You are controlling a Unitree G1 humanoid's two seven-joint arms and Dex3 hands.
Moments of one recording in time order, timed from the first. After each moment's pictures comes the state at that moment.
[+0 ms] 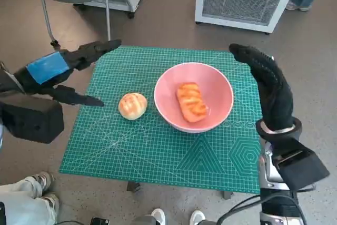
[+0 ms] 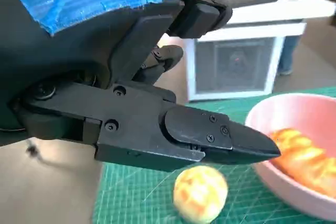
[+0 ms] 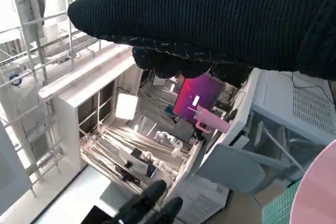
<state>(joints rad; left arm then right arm) -0.64 0.91 -0.02 0.15 0.31 -0.24 -0.78 -0.49 -0.17 -0.07 0.27 0.12 -0.68 0.26</state>
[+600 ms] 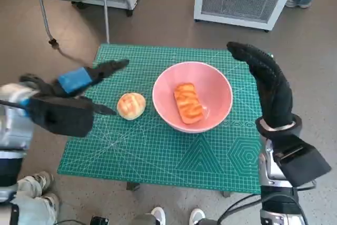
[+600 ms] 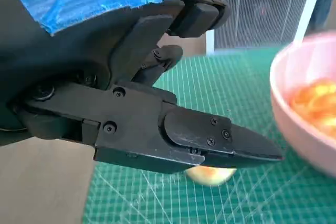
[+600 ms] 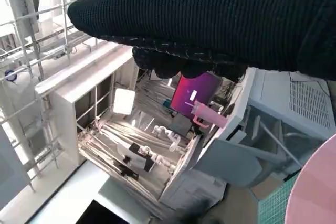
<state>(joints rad) -0.67 0.80 -0.23 0.29 0.51 -0.18 -0.72 -0.51 -0.18 -0.07 0.27 0.14 -0.67 0.29</state>
